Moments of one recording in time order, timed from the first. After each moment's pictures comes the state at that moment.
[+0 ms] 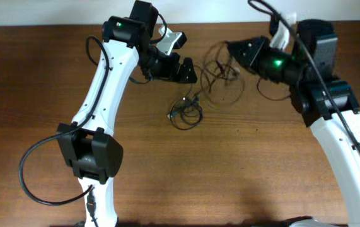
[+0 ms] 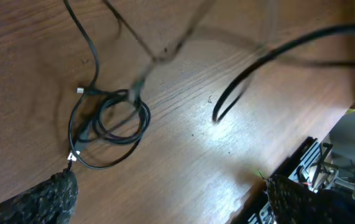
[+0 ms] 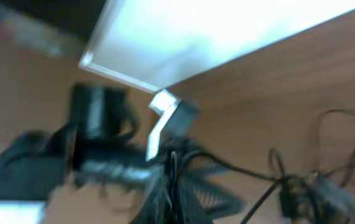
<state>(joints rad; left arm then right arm) -0.27 2.13 2.21 -1.41 0.59 0.07 0.19 1.45 1.46 -0.40 -0.63 0.81</state>
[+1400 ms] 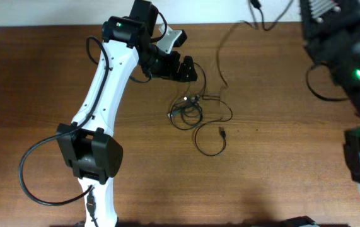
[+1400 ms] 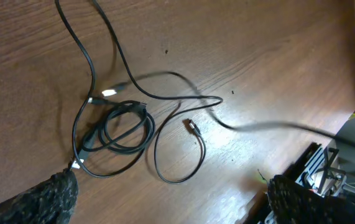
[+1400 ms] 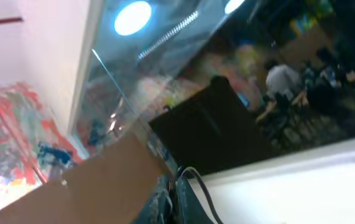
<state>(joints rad) -0.27 2.13 2.21 -1.37 0.58 0.07 0.20 1.18 1.62 0.01 -0.40 0.86</state>
